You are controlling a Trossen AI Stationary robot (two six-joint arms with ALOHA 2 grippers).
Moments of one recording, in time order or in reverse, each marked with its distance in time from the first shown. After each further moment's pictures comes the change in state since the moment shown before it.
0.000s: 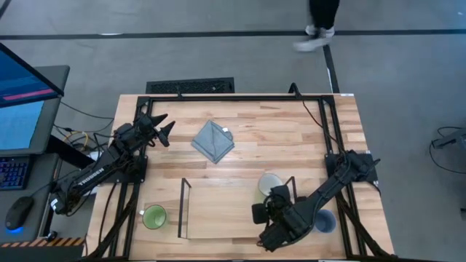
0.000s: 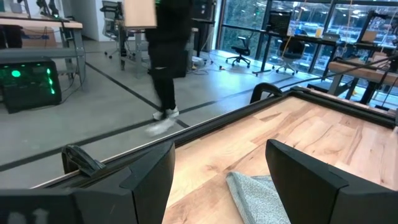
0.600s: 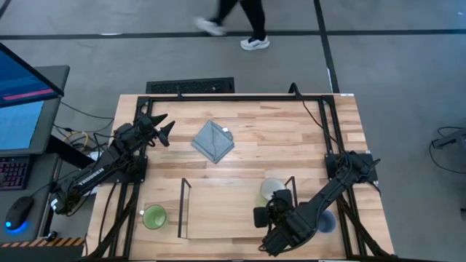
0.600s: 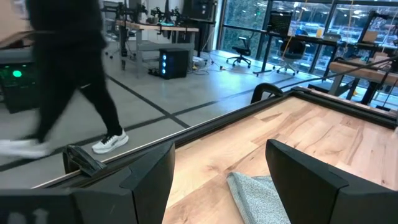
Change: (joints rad) left arm 0.000 0.000 0.000 0.000 -0.003 0.000; right arm 0.025 0.001 0.011 0.031 -0.038 0.061
